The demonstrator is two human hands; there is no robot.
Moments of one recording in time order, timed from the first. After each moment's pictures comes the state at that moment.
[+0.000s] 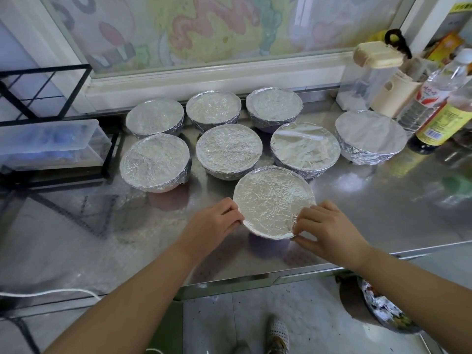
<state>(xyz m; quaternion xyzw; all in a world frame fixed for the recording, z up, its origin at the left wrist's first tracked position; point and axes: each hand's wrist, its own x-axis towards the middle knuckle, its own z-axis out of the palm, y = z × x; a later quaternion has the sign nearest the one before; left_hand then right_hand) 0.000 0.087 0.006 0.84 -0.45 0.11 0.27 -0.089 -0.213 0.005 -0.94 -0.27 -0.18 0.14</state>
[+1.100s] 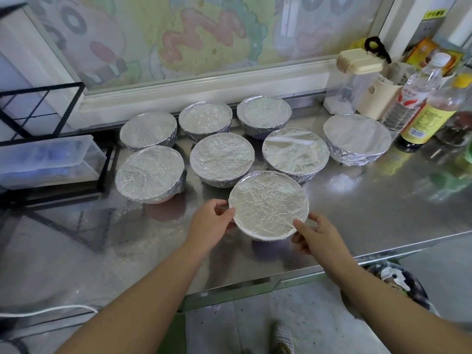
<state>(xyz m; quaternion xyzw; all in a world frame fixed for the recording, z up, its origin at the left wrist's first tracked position) 0.007 0.059 0.026 0.84 0.03 -0.18 0.51 -0.107 -0.164 0.019 -0.71 0.32 0.02 0.63</state>
